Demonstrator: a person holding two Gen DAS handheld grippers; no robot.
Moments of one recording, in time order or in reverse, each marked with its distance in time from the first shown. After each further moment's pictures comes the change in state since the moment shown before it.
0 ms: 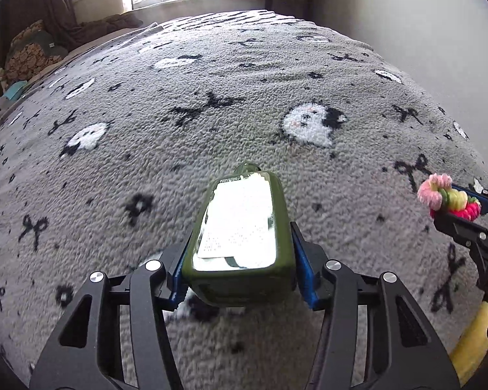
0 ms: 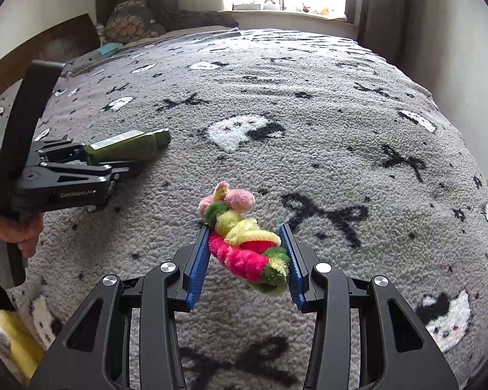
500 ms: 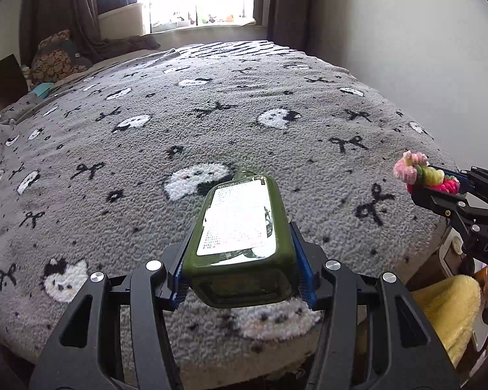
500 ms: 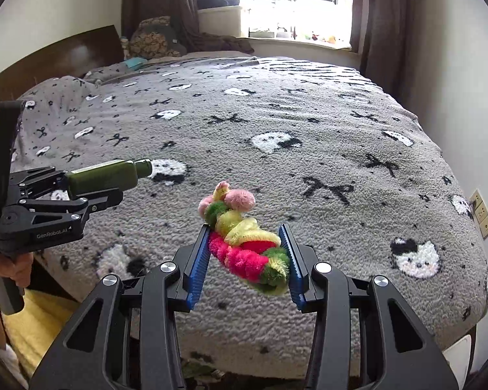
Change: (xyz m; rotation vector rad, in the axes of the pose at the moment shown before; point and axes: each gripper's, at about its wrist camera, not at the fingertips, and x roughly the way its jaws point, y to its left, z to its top) left arm -0.142 -0.028 -0.104 -0.037 -0.129 0.015; right arm -0.098 0.050 -0.051 -0.053 -0.100 0.028
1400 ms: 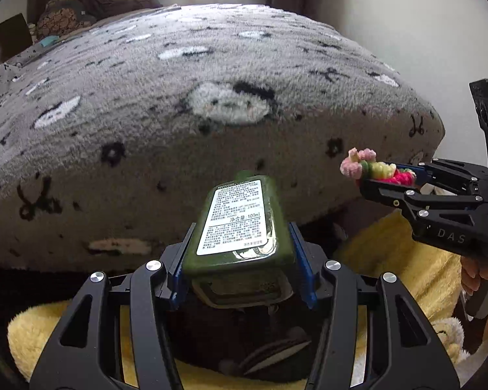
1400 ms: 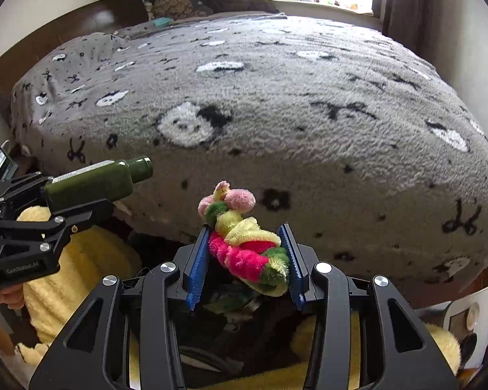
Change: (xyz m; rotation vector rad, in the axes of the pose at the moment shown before) left arm -0.039 -0.041 -0.180 -0.063 0.157 -0.046; right arm -0.029 0.066 -0.140 0.002 0.199 0.089
